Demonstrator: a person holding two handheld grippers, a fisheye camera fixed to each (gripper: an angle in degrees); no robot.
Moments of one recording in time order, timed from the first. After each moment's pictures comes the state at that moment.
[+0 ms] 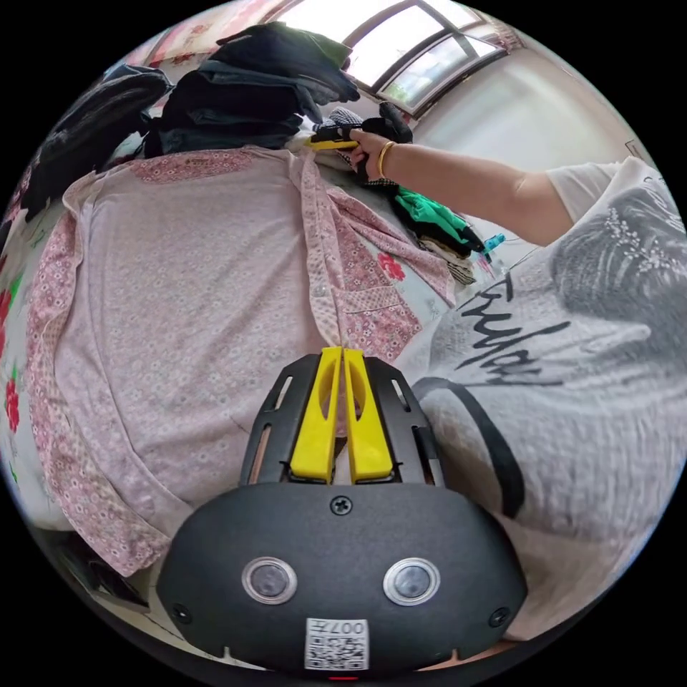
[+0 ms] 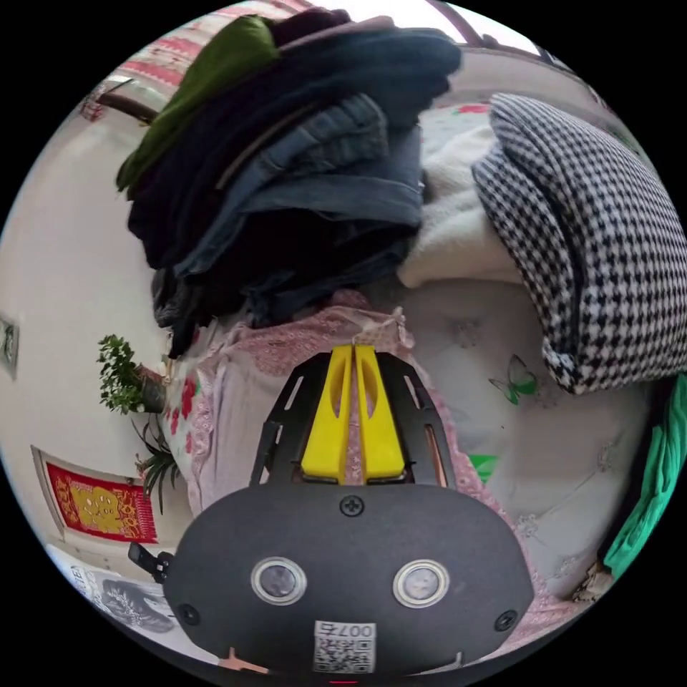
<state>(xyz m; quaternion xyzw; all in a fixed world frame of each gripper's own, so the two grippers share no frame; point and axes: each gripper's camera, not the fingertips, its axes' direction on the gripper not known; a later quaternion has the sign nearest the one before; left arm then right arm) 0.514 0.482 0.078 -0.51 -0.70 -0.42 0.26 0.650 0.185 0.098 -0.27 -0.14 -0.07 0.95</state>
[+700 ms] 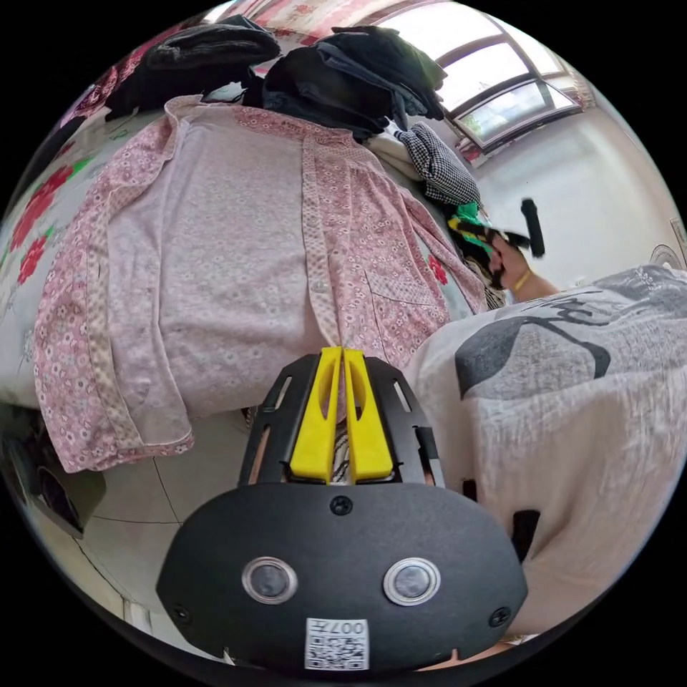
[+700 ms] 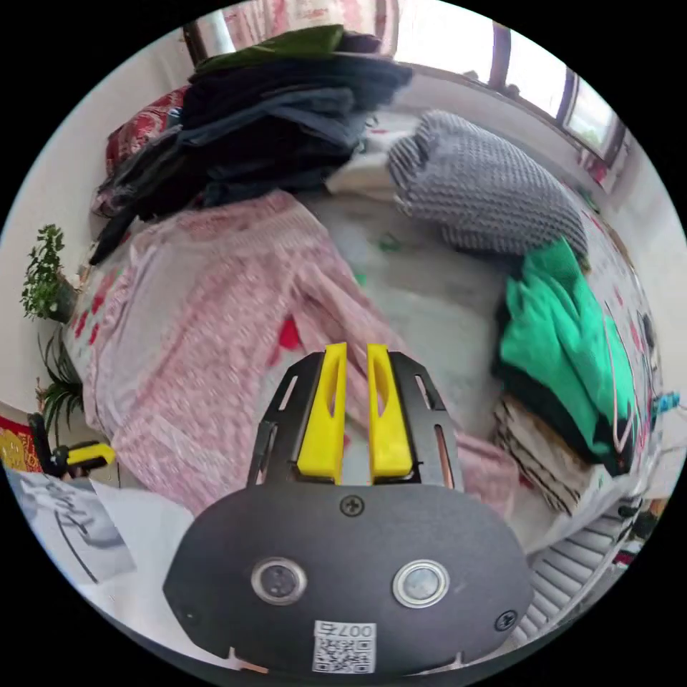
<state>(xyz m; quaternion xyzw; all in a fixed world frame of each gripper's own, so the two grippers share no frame) 0.578 0.462 0.079 -0.42 -0.78 -0.42 0.19 0.689 0.340 -0.019 -0.29 0.08 -0.21 0.93</state>
